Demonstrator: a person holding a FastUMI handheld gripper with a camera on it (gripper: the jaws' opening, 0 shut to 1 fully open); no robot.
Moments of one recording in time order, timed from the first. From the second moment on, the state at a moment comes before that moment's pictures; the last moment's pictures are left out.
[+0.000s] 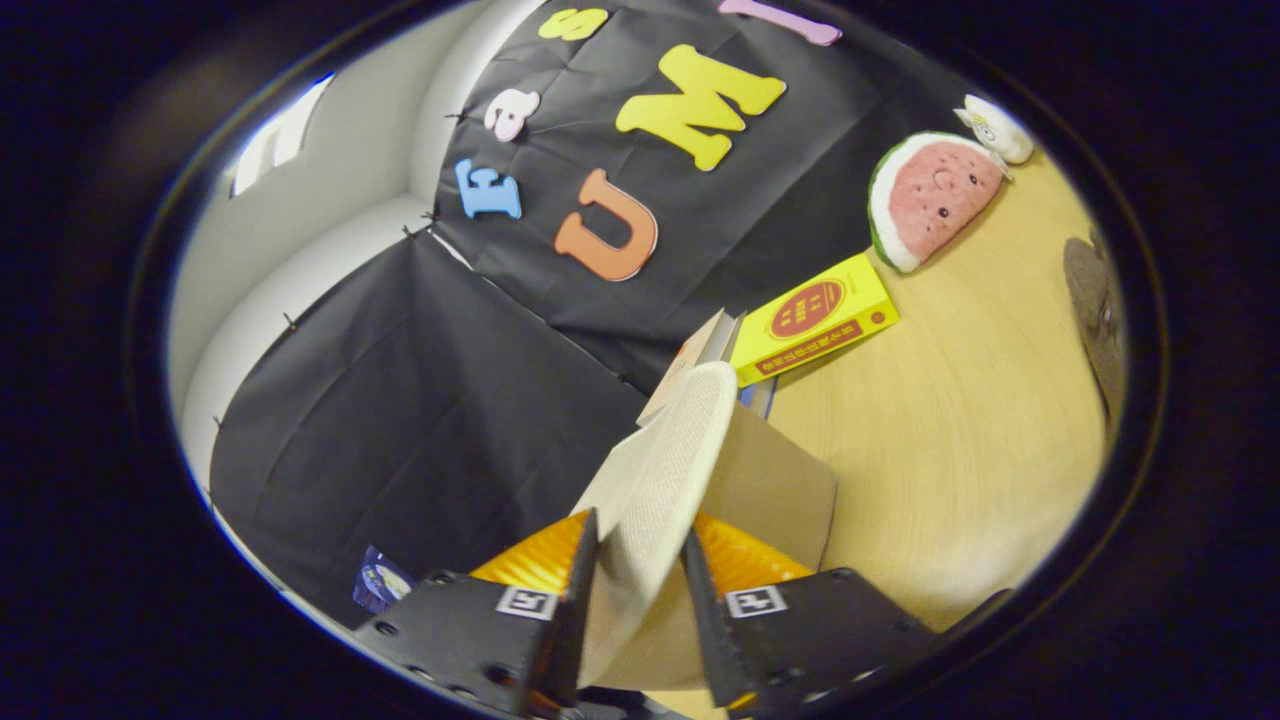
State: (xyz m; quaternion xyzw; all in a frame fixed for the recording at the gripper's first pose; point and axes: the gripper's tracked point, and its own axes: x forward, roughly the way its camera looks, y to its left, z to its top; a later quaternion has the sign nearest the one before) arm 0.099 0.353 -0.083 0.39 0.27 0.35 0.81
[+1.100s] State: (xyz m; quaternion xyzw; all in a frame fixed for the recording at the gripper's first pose) arm 0.063 0.503 0.089 0.24 0.20 0.44 0.84
